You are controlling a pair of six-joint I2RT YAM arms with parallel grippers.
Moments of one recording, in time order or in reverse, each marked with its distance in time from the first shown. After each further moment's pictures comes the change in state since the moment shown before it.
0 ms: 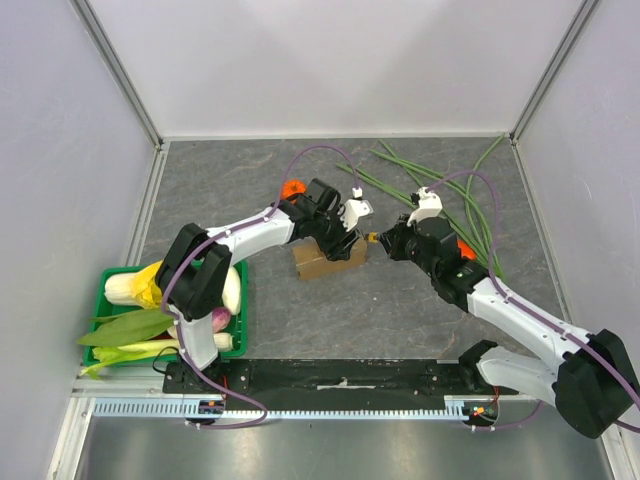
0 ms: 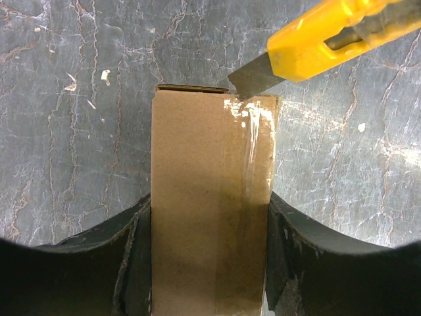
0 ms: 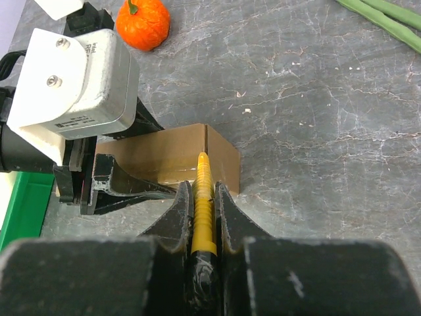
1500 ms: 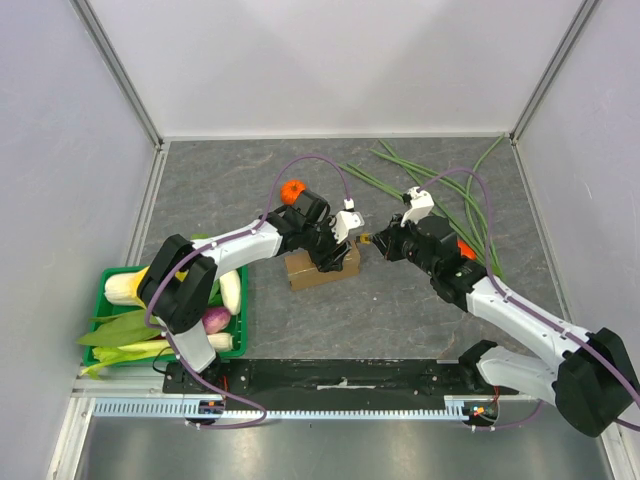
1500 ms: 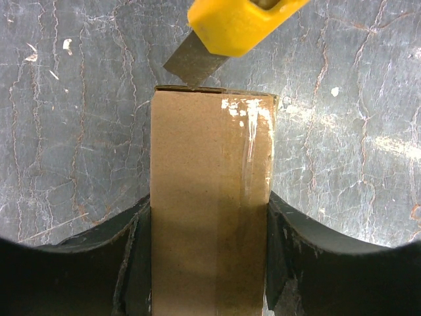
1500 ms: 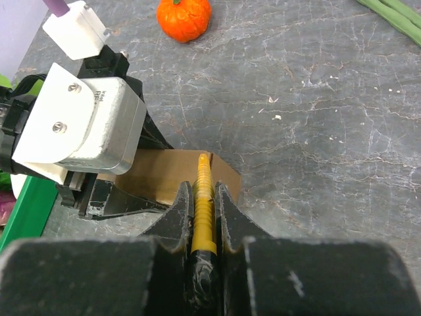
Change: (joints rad) left arm -0.009 -0.124 -0.174 0.064 0.047 0.022; right arm 0.005 0.001 0.010 0.050 -0.109 -0.086
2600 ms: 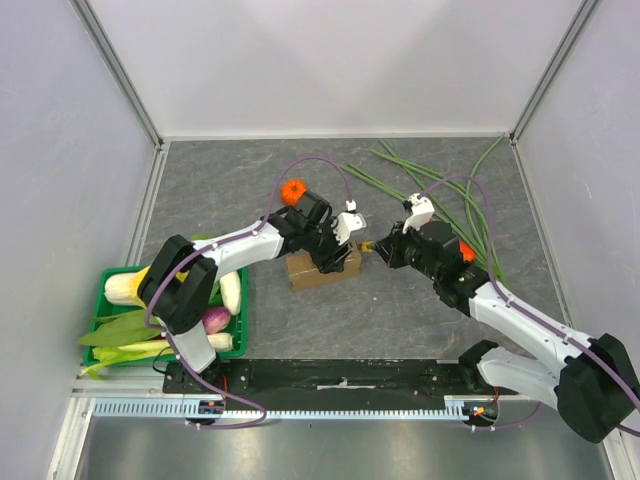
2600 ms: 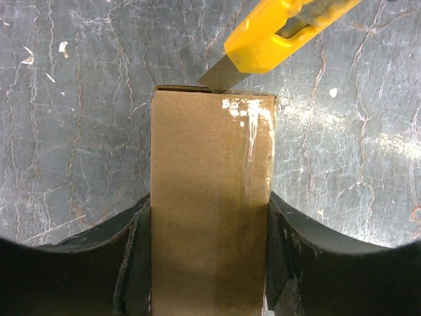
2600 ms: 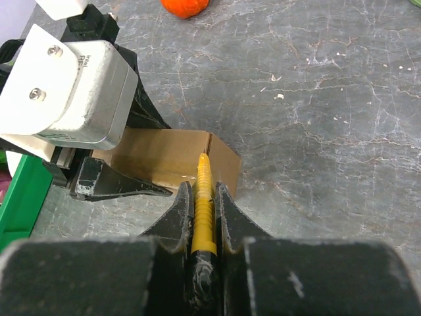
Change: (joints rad) left arm -0.006 0.000 -0.001 0.002 -0.017 -0.001; right arm -0.005 -0.017 -0.039 -0.021 -0.048 -0.008
